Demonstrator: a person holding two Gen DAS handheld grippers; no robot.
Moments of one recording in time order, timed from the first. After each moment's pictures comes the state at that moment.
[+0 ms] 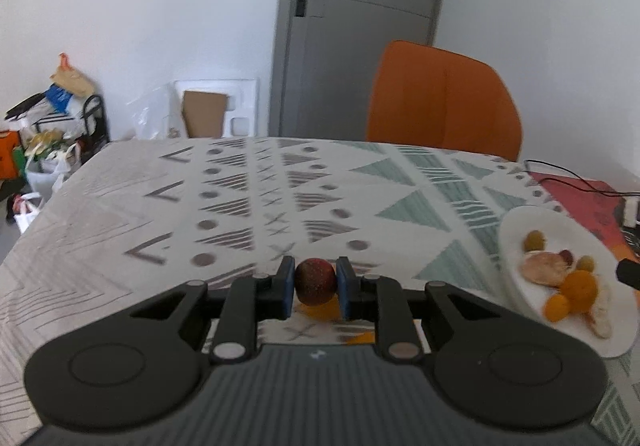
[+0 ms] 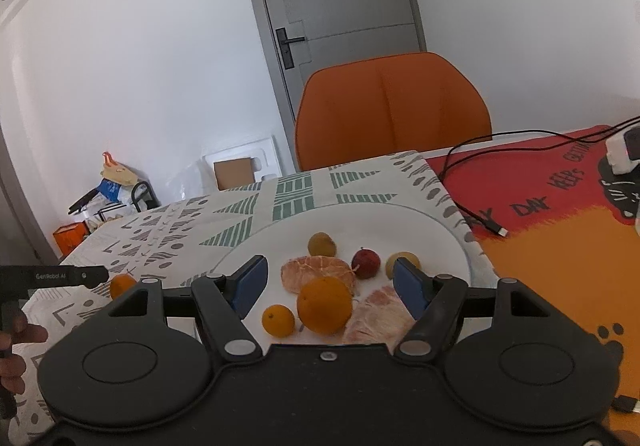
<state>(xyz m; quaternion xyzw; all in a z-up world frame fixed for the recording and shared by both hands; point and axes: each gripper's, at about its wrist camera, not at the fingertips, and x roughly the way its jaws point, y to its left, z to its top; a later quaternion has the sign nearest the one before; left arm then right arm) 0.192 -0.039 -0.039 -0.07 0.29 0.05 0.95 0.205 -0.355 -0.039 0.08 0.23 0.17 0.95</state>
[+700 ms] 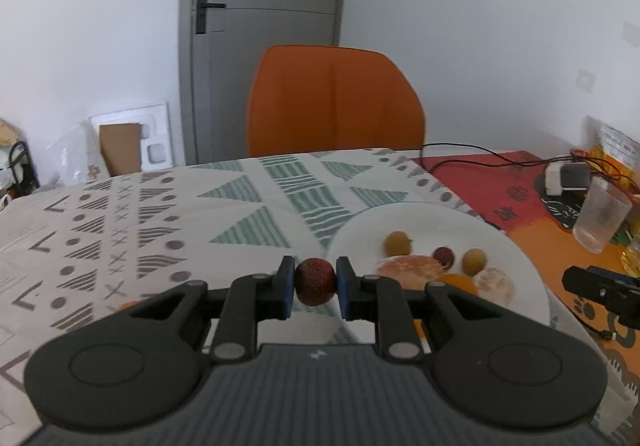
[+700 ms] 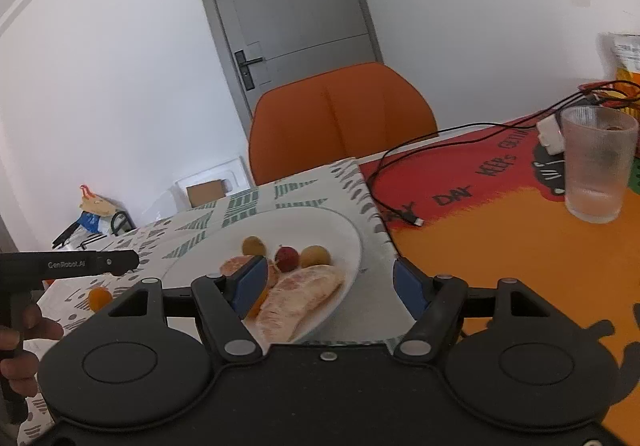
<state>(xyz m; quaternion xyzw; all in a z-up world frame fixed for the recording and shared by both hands) 0.211 -0.147 -0.024 -0.02 0.28 -0.06 0.96 0.182 -0.422 -0.046 0.12 0.22 0.12 0.96</state>
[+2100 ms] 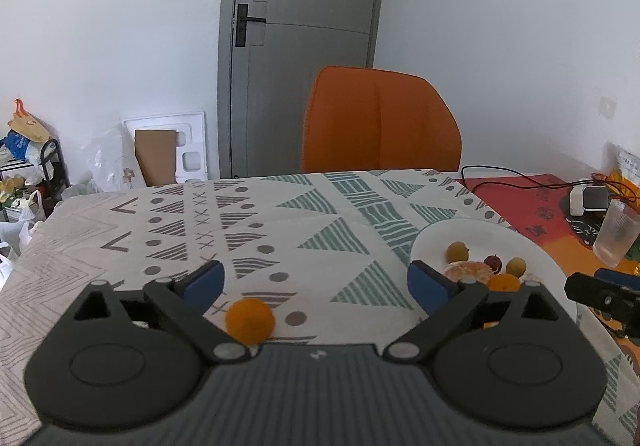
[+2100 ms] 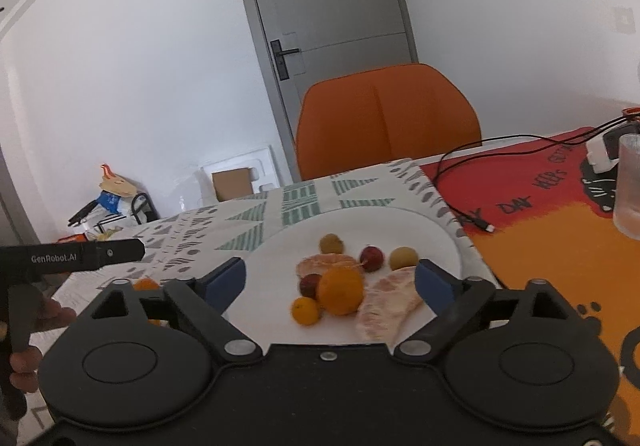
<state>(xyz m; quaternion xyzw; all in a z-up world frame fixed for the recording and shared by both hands) 0.177 -0.071 -0.004 -0.03 0.26 -0.02 0.96 0.172 -0.350 -0.021 0.09 0.22 0.16 0.96</state>
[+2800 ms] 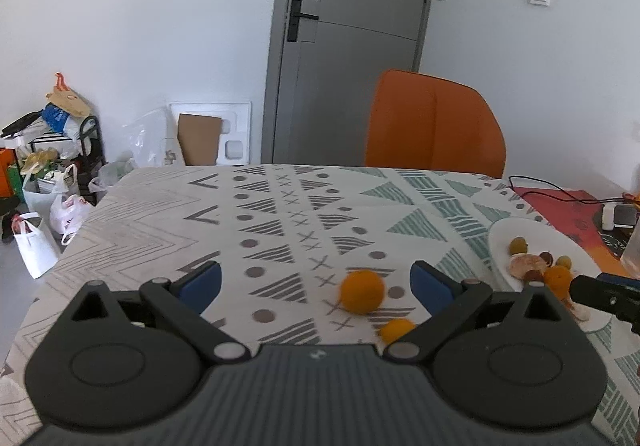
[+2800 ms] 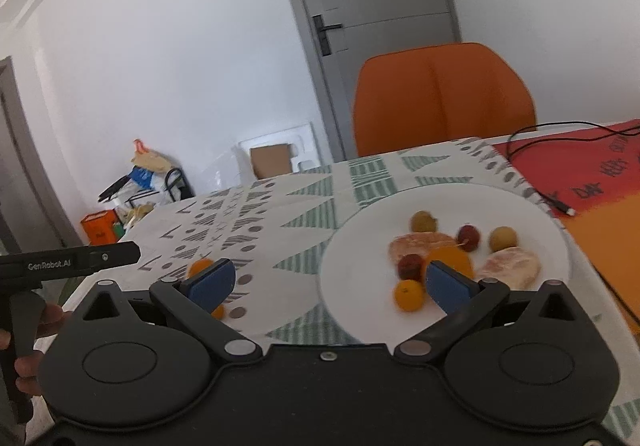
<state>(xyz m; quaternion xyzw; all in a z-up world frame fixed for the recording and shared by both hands) 0.147 0.005 -0.014 -0.07 0.26 0.03 0.96 0.174 -0.280 -0.024 0.08 0.25 0.21 0.94</state>
